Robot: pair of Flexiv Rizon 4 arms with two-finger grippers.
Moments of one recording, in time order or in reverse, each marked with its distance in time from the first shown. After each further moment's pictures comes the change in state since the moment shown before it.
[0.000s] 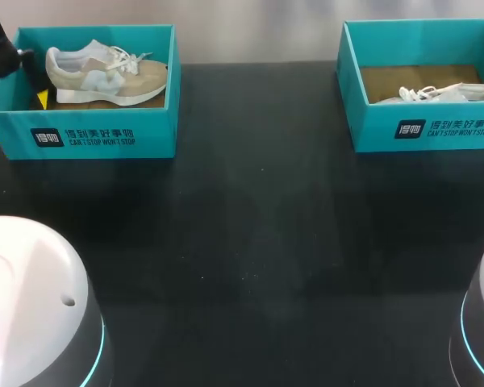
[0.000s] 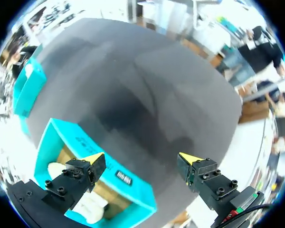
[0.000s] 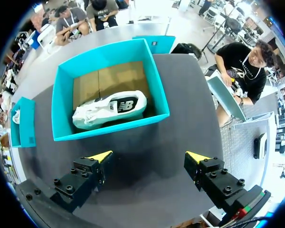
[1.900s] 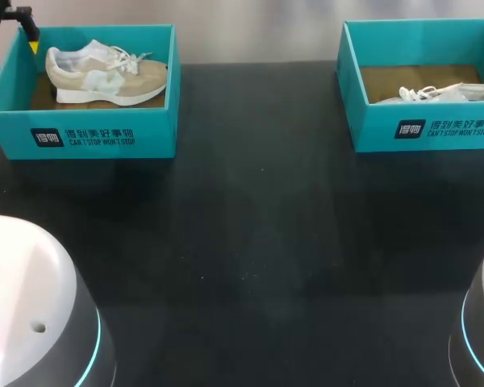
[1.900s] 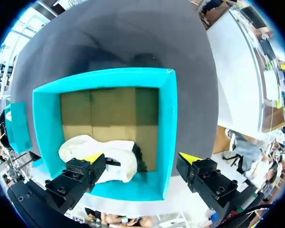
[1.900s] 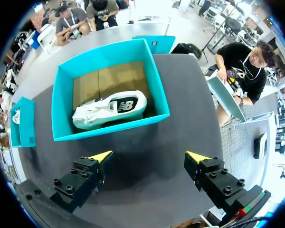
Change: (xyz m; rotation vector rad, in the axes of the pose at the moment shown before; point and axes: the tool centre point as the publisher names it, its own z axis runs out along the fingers) left arm -0.083 0.222 -0.016 -0.287 -0.009 0.642; right arm 0.000 0.000 0.000 0.000 0.000 0.000
